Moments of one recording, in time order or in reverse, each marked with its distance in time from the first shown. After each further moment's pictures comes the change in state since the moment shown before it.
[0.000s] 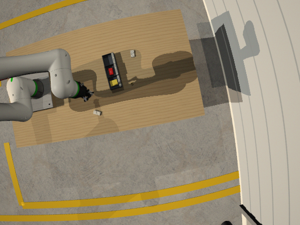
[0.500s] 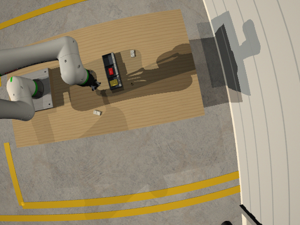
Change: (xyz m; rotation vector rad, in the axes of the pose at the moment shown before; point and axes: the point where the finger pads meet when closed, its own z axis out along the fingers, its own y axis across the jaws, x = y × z) arm -0.072 0.032 0.000 0.000 0.000 0.000
